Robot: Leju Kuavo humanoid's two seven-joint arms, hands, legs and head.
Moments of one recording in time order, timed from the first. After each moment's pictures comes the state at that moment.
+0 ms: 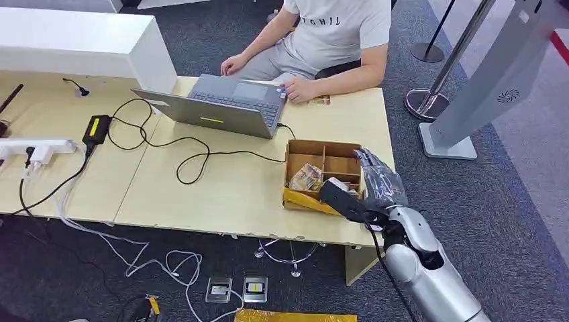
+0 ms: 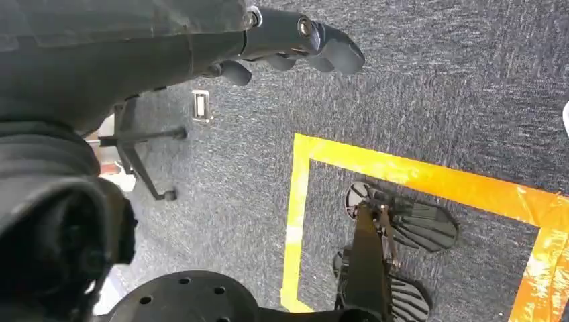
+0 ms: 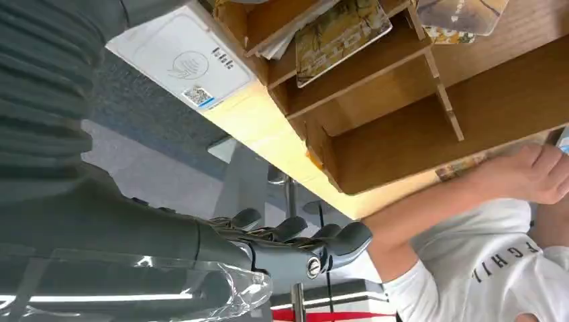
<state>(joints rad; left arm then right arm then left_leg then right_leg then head) -0.22 0.18 -0.75 -0.19 0.89 0.16 0.04 -0.45 -0.27 0.56 -1.41 0.90 0.10 0.30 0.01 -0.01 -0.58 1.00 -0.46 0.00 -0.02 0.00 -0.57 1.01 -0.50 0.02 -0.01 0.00</state>
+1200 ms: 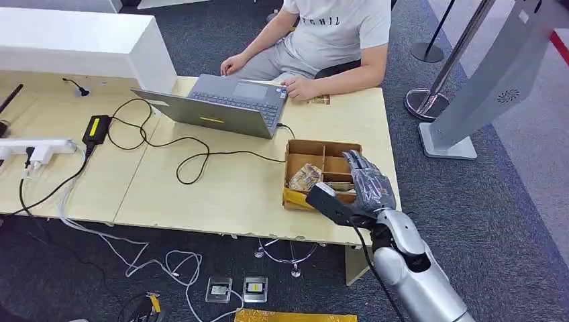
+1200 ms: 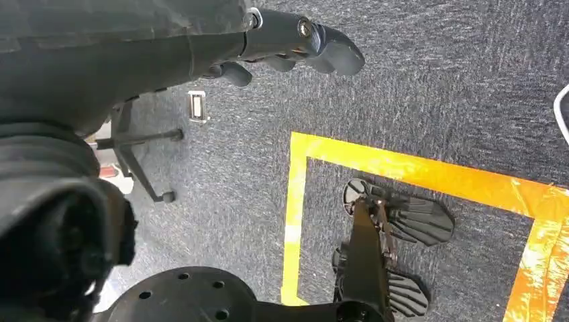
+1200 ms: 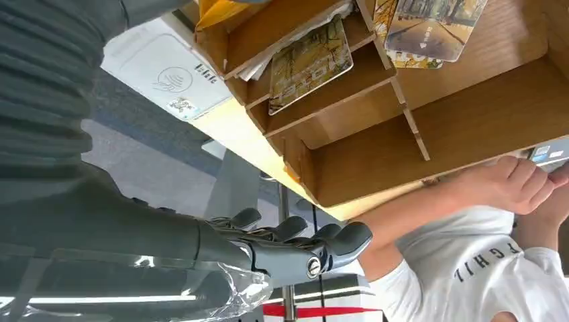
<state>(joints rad) -0.22 0.19 -0.76 -0.19 0.89 0.14 0.03 -0.44 -0.20 0.56 -1.38 0.98 0.09 0.29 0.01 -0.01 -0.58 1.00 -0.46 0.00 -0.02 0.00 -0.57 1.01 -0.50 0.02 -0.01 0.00</state>
